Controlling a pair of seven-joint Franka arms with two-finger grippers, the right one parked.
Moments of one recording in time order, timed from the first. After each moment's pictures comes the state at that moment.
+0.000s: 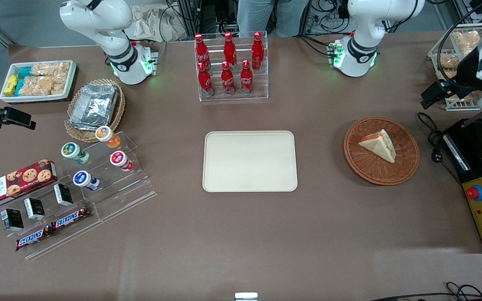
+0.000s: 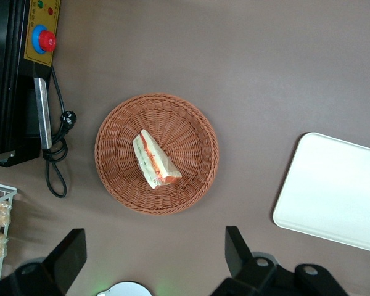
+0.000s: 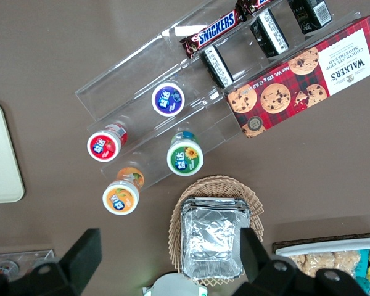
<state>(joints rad) -0.09 -0.17 0.03 -1.73 0.01 1.56 -0.33</state>
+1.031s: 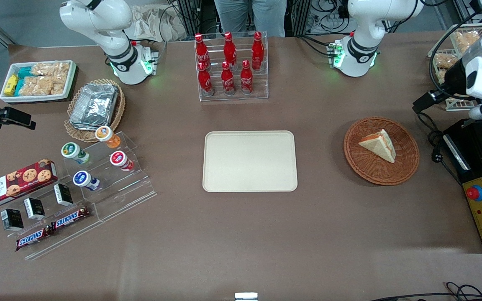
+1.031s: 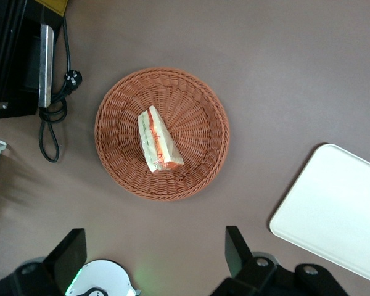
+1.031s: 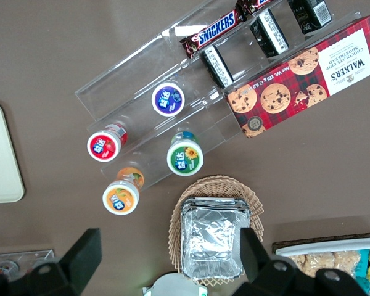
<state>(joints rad) -0.09 -0.20 0.03 -1.87 0.01 1.60 -0.53</state>
